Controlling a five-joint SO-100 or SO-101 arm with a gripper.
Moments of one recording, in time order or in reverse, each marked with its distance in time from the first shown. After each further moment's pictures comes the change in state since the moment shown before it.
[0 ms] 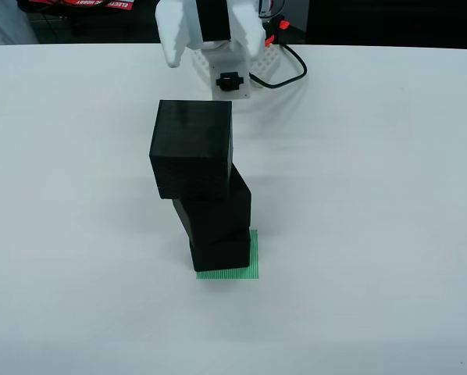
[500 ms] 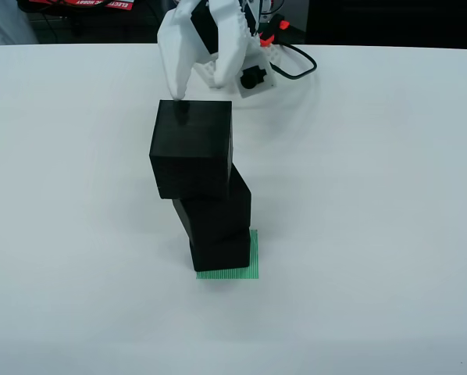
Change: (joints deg) arm -0.2 -6.8 -5.1 9.3 19.0
